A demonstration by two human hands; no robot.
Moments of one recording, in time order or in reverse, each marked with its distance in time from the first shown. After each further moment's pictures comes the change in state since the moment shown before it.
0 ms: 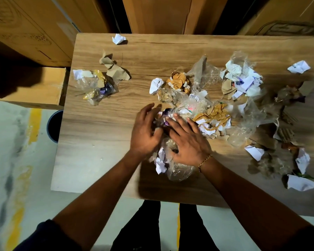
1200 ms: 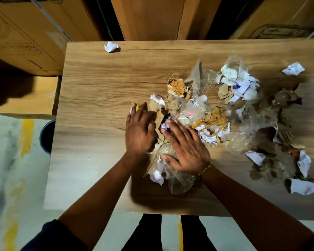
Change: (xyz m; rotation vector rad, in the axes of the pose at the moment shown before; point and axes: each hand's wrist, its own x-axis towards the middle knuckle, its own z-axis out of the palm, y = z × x) left_hand 0.030 -0.047 0.022 0.235 0.027 -0.010; right_hand -0.004 0.003 0.015 0.011 0.169 0.022
